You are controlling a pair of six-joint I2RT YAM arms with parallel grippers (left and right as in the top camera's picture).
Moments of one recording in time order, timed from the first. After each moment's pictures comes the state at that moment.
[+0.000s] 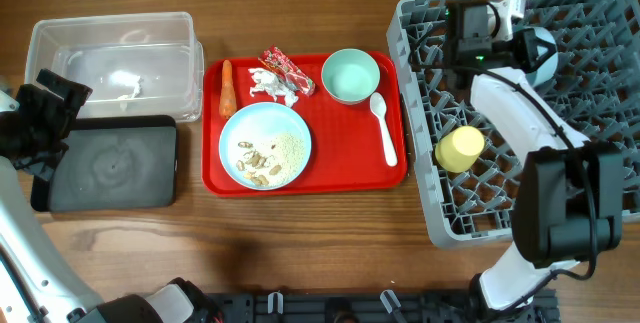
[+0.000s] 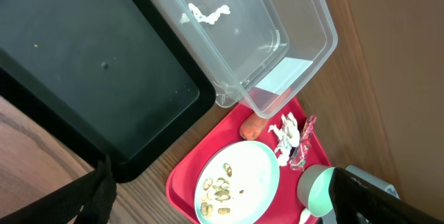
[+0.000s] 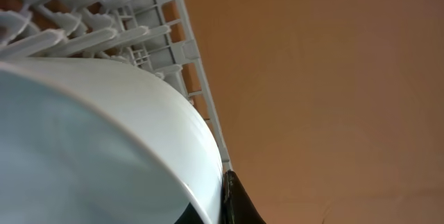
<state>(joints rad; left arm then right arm) 0.64 1.41 1.54 -1.28 0.36 -0.45 0.14 1.85 1.25 -0.29 1.32 -0.39</state>
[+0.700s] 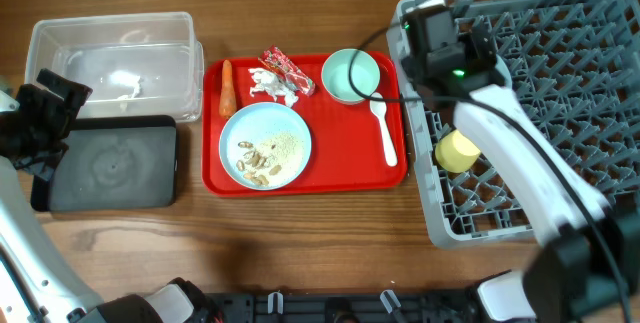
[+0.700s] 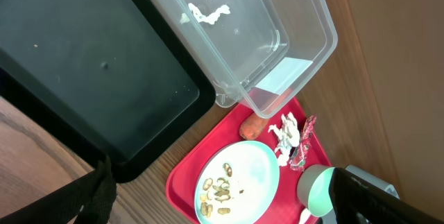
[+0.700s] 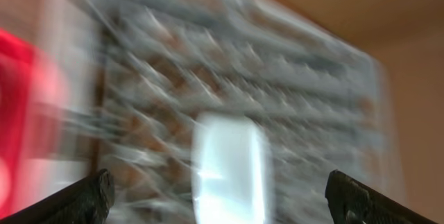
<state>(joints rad) 0.64 1.41 1.54 -1.28 0.36 -0.45 0.35 1.62 1.31 -0.58 0.54 -0.17</state>
